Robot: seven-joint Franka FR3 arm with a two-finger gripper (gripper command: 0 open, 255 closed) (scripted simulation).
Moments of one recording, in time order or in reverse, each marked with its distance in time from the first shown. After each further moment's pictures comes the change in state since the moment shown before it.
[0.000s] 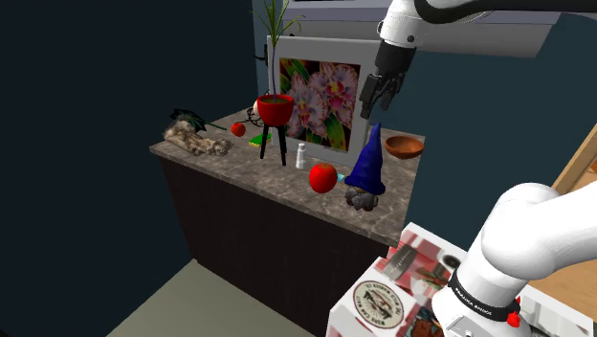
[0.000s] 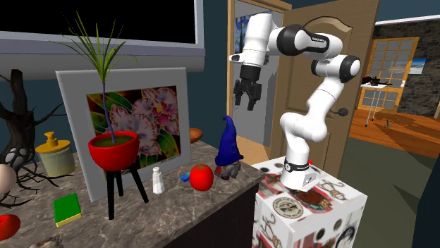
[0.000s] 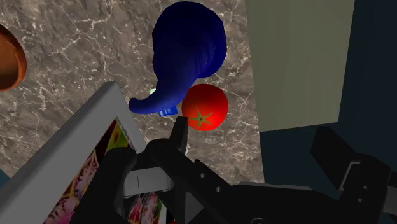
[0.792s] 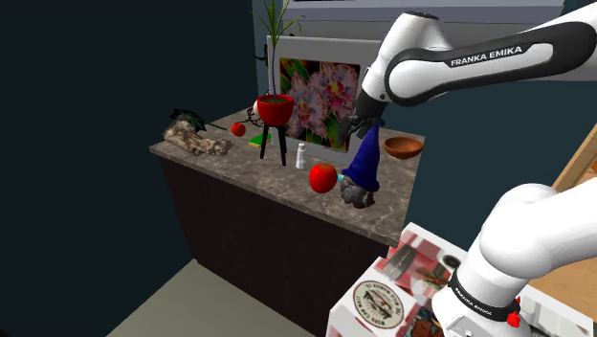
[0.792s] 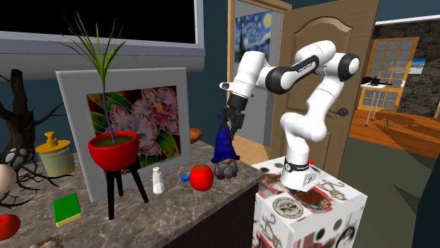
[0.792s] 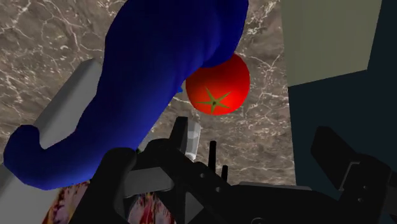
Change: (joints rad) arm -0.032 0.050 -0.001 -0.320 0.016 0.569 0.055
